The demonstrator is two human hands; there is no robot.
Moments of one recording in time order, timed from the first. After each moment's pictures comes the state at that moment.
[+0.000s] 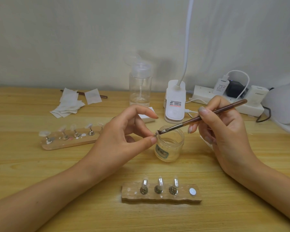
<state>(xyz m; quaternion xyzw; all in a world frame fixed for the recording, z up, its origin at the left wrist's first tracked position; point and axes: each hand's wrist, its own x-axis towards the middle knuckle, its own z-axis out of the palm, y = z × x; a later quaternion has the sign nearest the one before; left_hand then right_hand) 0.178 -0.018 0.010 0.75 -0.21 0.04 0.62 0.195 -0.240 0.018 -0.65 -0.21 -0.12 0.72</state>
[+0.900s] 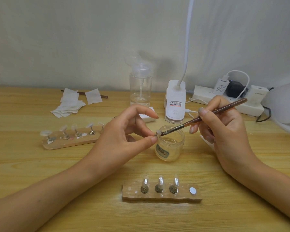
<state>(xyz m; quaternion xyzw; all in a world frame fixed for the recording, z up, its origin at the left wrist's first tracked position) 0.178 -0.017 0.010 0.75 -0.21 0.04 0.63 0.195 -0.240 0.017 -0.66 -0.19 -0.13 0.72</state>
